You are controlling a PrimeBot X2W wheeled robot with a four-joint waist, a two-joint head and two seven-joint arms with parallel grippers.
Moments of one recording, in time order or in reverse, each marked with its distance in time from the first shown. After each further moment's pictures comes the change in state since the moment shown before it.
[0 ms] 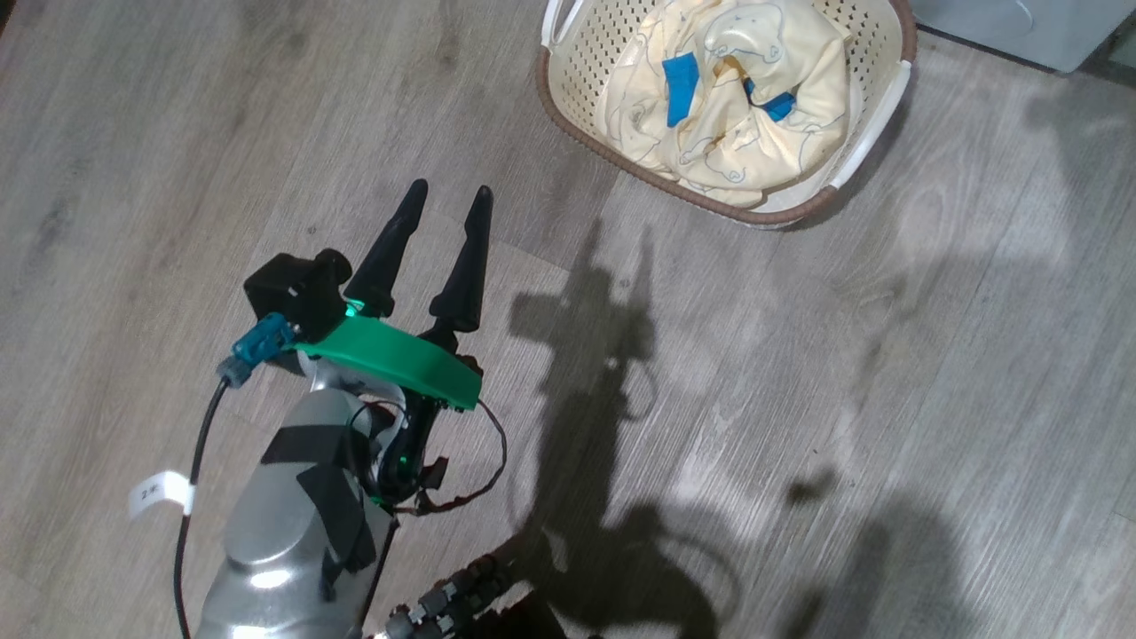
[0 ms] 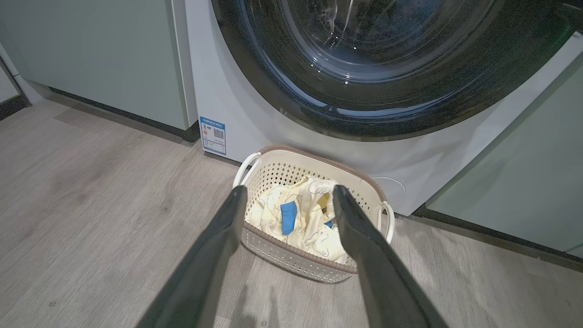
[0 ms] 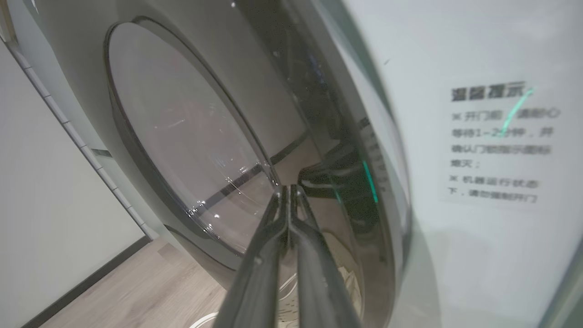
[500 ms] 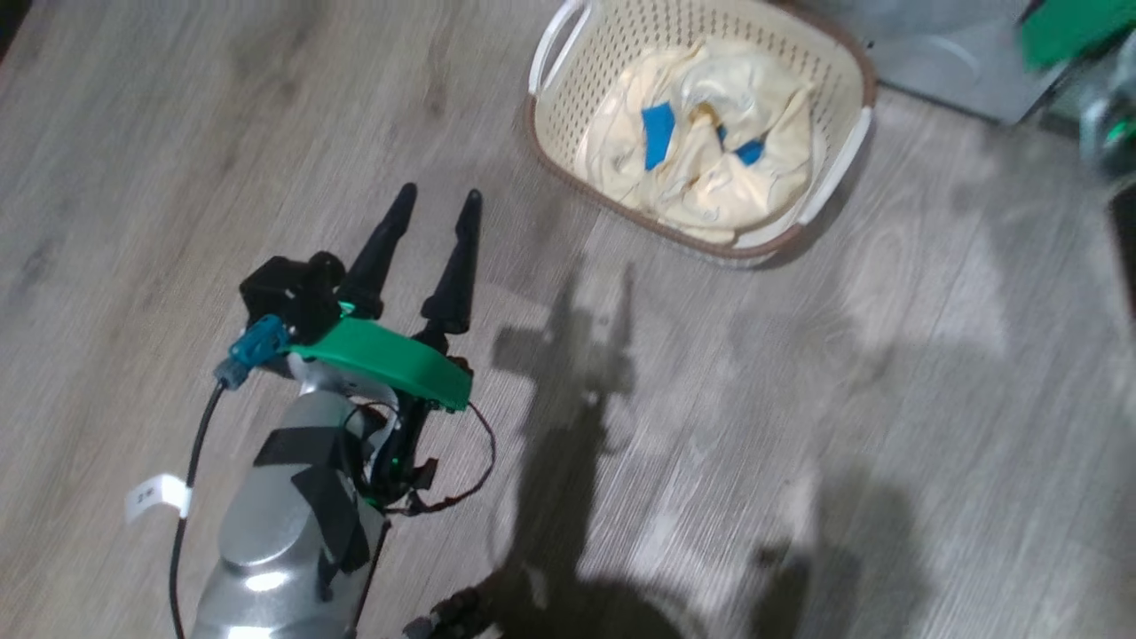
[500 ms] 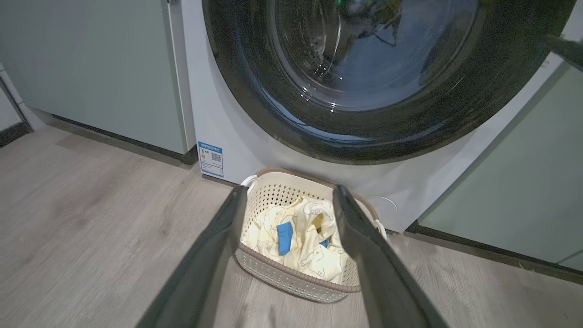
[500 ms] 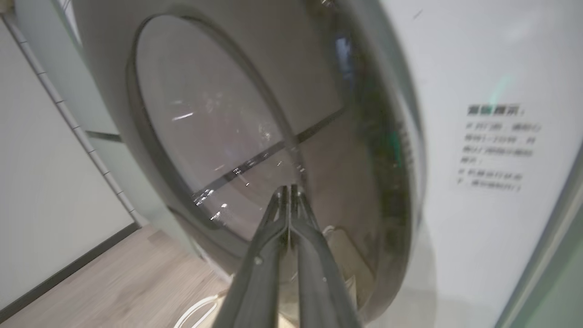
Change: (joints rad) left arm 0.003 -0.001 0.022 0.013 0.030 0.000 0.000; right arm 0.132 0.009 0.152 -0.097 0.073 0.000 0.000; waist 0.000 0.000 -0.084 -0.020
